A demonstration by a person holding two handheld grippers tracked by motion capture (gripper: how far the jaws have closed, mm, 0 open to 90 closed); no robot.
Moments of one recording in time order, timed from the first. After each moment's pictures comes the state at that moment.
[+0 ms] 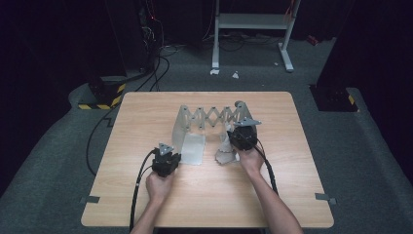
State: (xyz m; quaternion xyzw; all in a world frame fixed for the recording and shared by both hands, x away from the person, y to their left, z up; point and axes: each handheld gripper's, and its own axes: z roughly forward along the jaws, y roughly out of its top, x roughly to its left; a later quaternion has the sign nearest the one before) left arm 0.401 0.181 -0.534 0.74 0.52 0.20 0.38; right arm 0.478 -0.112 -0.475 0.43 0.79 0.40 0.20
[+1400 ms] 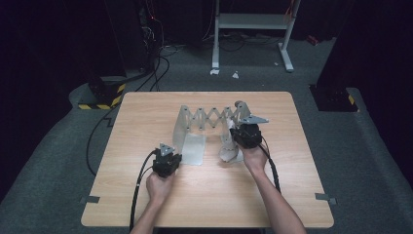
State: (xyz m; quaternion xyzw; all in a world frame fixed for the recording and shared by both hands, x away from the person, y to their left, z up) left arm 0.399 0.178 -0.534 0.74 0.52 0.21 0.38; right arm 0.474 -0.125 -0.453 0.42 0.77 0.43 0.20
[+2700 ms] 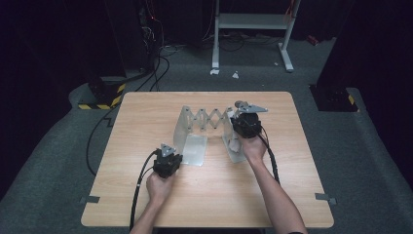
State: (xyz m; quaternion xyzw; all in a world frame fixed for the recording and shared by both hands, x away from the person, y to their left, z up) left arm 0.398 0.176 -0.533 0.75 0.51 0.21 0.37; right arm 0.498 -0.120 -0.437 0.44 0.76 0.42 0.22
